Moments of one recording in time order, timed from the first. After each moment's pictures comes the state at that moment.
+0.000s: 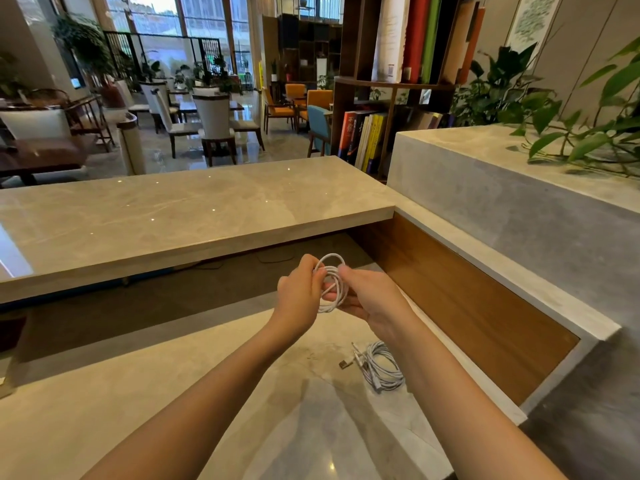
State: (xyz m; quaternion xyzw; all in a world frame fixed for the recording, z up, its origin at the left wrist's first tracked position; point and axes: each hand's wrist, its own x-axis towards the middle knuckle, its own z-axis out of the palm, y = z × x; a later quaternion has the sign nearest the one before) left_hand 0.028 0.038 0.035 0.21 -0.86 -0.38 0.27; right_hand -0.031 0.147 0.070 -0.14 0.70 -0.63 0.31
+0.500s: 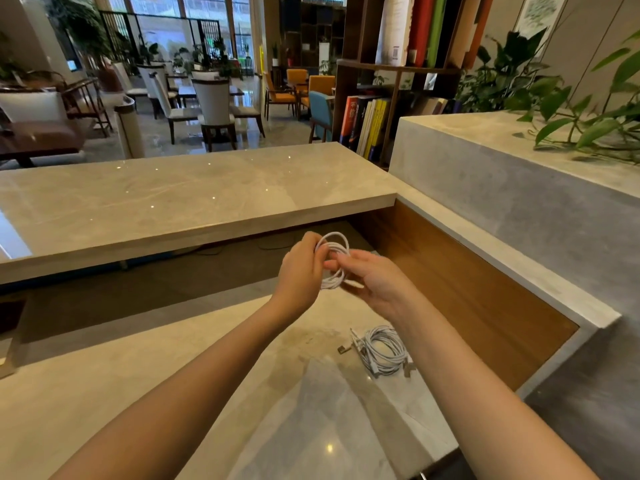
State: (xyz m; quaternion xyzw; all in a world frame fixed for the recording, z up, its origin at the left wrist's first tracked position) left_hand 0.023 0.035 0.039 0.16 -0.86 -0.37 0.33; right_hand -0.038 0.152 0.073 -0.19 0.63 -0.66 0.37
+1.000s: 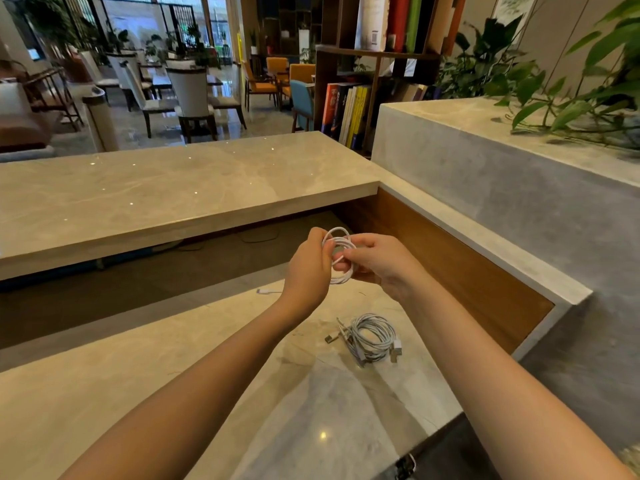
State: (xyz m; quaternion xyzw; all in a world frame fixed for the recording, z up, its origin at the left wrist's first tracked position) left_hand 0.006 0.067 0.036 0.15 -0.86 -0.39 0.31; right_hand -0.056 0.175 0.082 -0.21 0.73 -0.59 0.27
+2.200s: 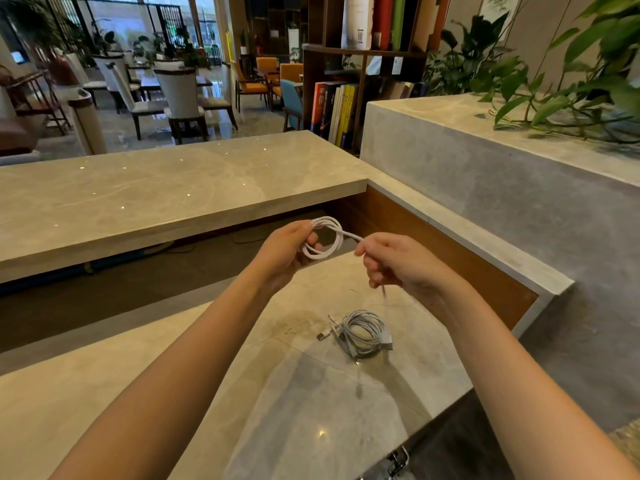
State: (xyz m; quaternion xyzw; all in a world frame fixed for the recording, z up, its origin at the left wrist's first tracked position) left_hand -0.002 0.038 0.057 0.14 -0.60 -0.77 0.14; right_hand -0.066 0.225 0.090 -0.29 0.72 -0.55 0.32
